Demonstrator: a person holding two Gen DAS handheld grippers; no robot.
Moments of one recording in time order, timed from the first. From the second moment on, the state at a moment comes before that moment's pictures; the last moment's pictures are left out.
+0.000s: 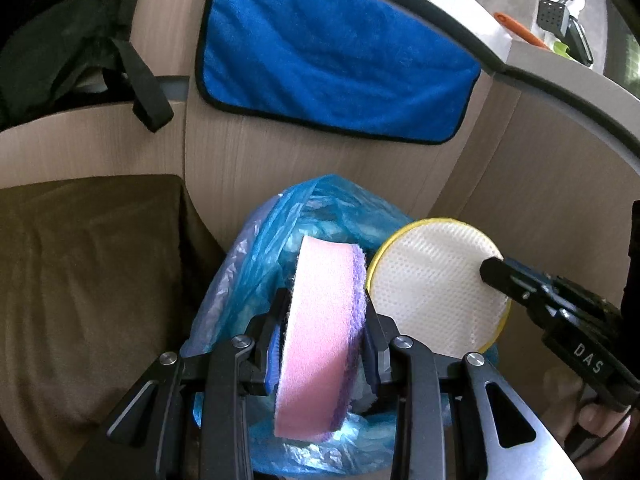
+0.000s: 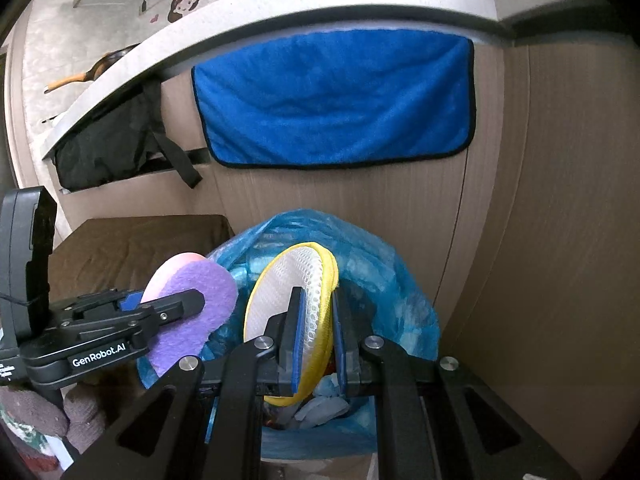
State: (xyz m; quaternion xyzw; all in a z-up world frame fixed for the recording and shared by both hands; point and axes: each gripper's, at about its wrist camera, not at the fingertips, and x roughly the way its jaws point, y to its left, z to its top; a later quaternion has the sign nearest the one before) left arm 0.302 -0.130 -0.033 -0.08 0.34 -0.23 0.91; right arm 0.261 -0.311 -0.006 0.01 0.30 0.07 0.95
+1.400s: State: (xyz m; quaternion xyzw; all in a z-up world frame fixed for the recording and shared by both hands) left arm 0.270 -0.093 -0.020 -0.11 0.34 -0.21 0.91; right arm 0.228 -0.310 -0.007 0.03 0.30 0.05 0.95
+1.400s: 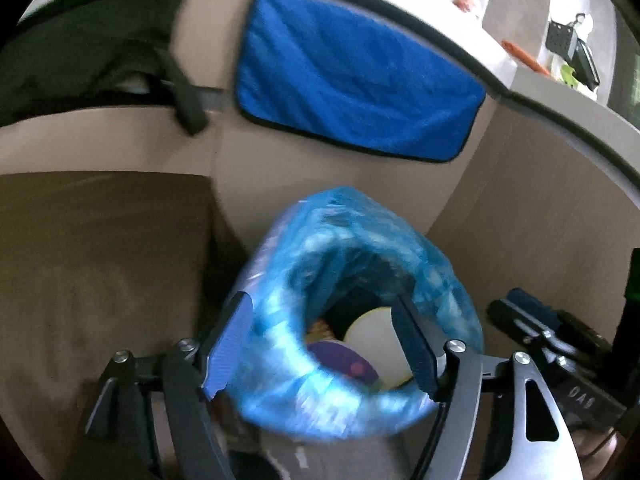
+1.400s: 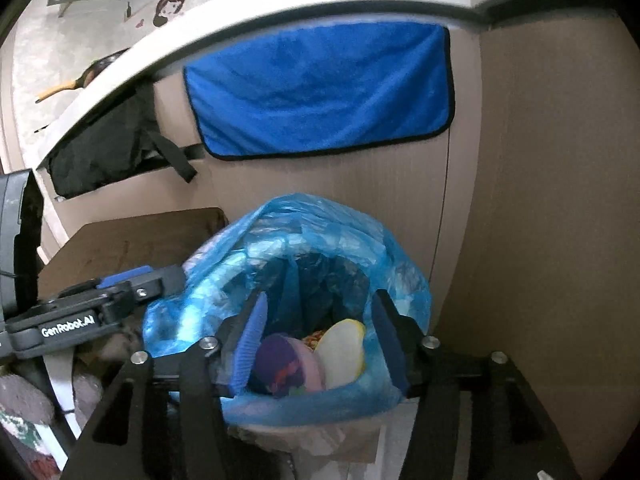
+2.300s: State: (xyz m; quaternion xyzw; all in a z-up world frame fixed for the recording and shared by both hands) left arm 0.005 -0.005 0.017 0.01 0.22 -0.01 0.98; right arm -0.024 -0.215 -0.005 0.00 0.22 0.04 0.97
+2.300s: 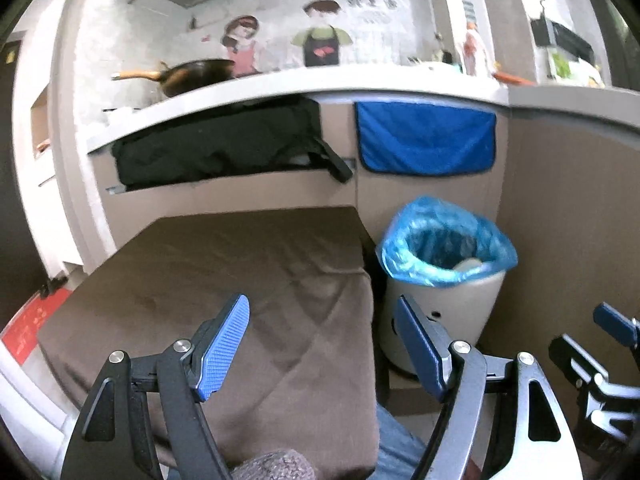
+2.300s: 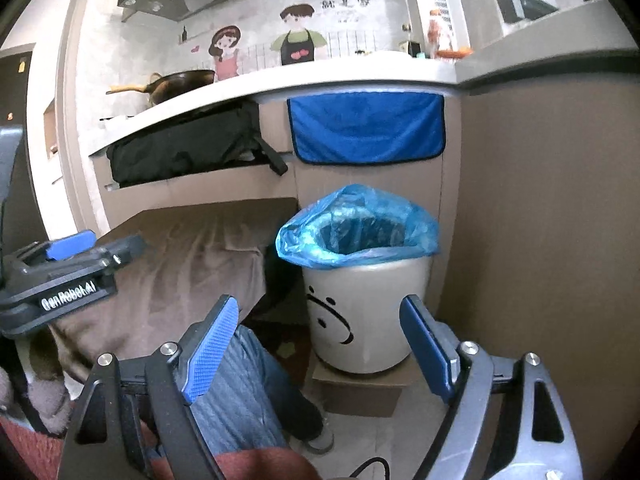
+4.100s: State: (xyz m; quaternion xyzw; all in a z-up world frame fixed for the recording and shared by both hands) left arm 0.000 -0.008 0.020 0.00 0.22 -0.01 0.98; right arm -0.029 -0.204 -0.010 -0.01 0.23 0.07 0.97
